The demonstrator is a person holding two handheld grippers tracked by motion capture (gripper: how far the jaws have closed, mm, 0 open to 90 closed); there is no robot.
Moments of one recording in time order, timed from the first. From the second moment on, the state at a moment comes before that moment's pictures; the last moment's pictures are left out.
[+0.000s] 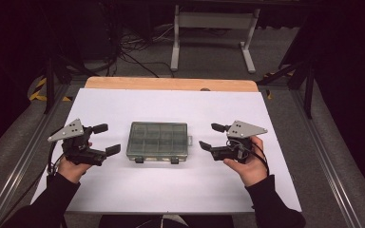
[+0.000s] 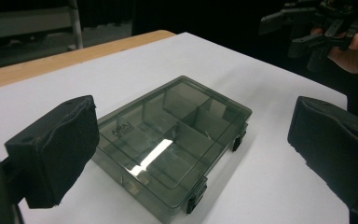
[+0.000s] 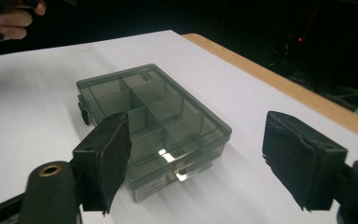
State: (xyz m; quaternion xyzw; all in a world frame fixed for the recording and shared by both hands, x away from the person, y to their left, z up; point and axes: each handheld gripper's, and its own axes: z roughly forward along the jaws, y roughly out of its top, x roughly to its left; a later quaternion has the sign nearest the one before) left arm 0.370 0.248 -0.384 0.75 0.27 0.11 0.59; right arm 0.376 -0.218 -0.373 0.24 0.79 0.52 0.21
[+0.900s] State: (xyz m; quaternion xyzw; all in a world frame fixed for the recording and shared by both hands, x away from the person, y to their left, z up) left arm 0.352 0.256 -0.434 0.72 0.28 0.16 0.61; right arm 0.357 -0.245 -0.413 0.22 0.75 0.59 0.21
